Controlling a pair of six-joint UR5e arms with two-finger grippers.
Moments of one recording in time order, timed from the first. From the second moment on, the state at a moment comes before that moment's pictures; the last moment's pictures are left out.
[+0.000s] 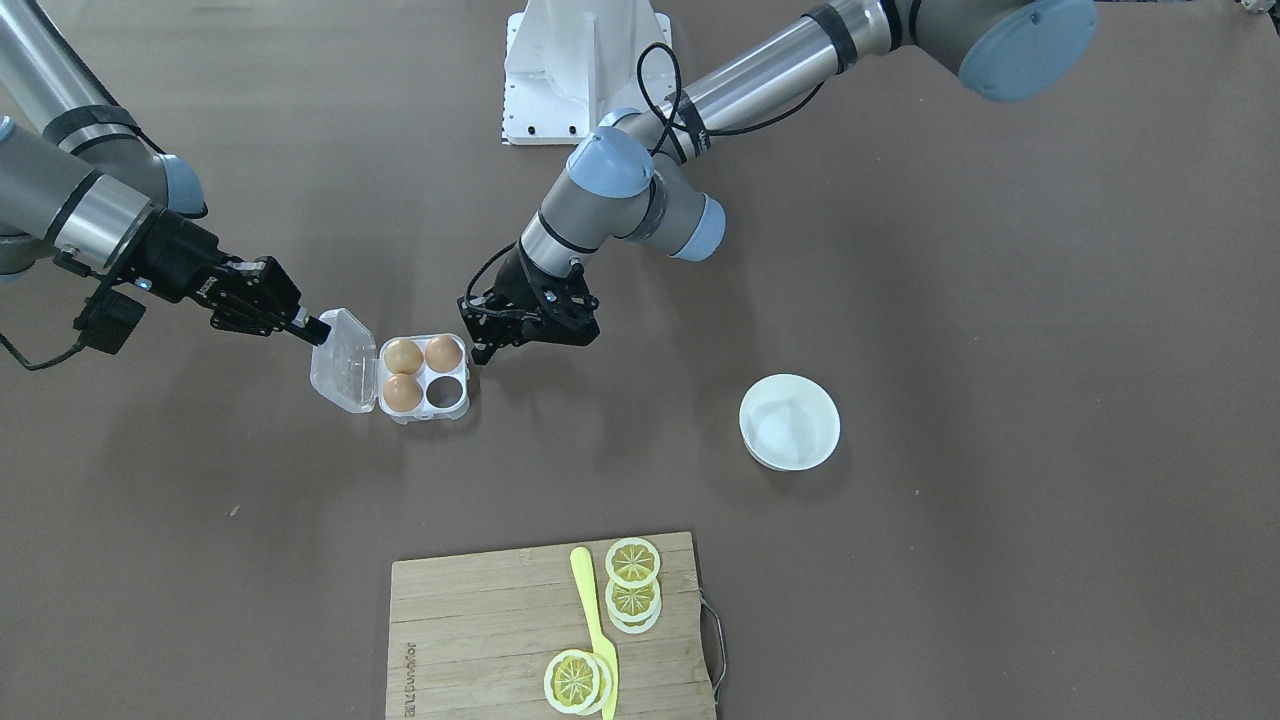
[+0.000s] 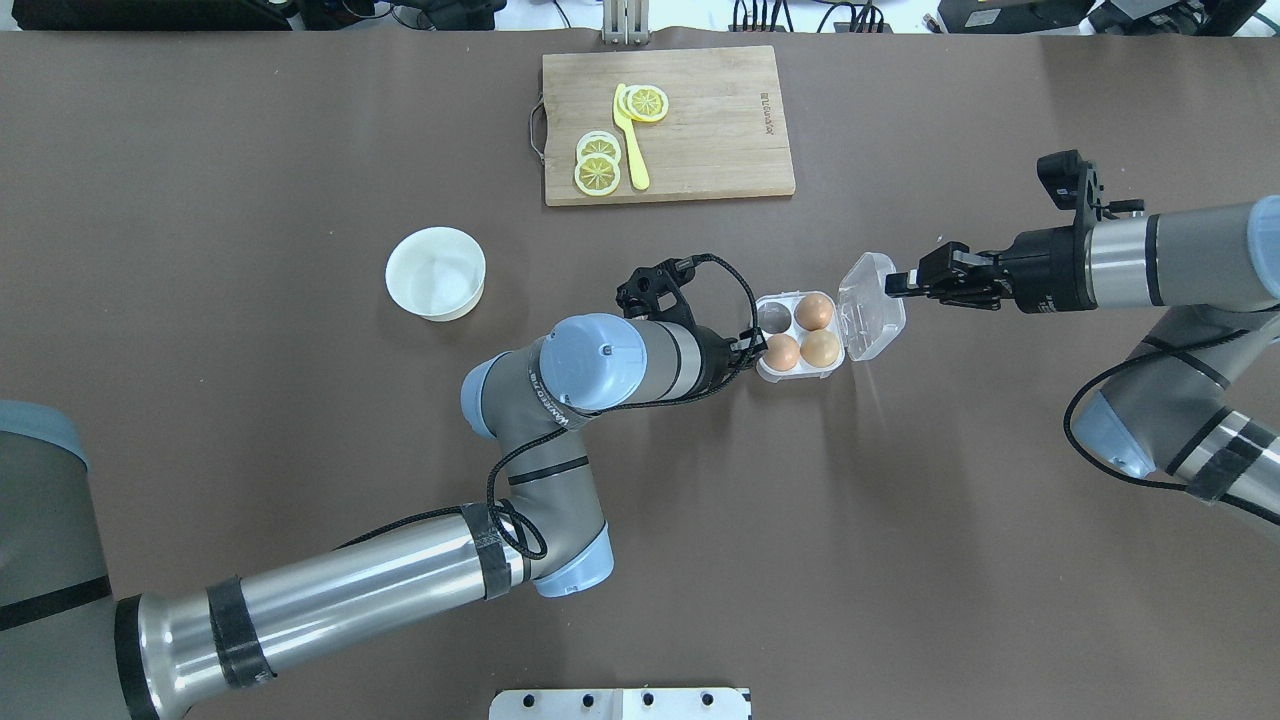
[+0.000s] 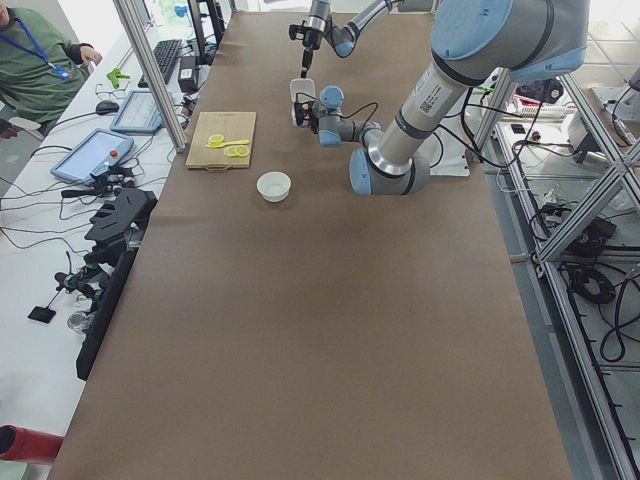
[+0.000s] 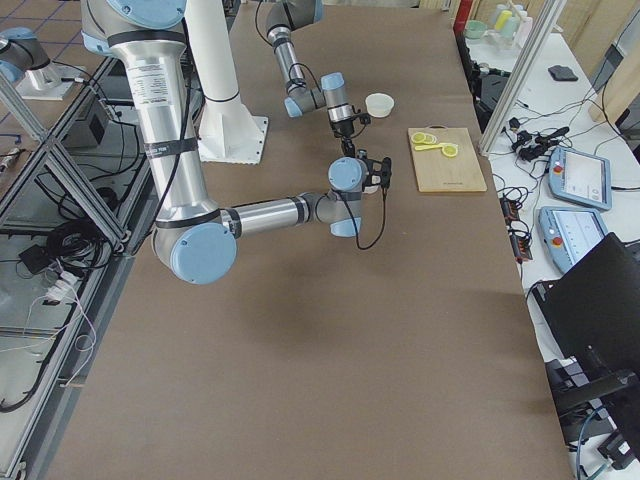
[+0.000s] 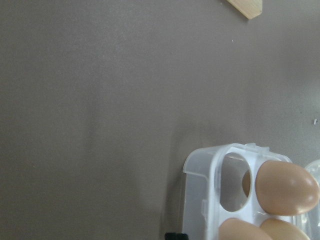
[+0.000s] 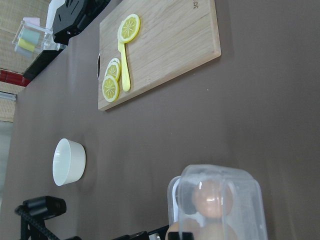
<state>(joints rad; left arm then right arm) -0.40 -2.55 -0.99 -2.59 -1.65 -1.68 0.86 -1.35 1.49 -0.12 2.18 1.58</state>
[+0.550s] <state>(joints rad) -0.40 -2.55 -0.99 -2.59 -1.65 -1.68 0.83 -1.30 1.49 -0.19 2.16 1.58</state>
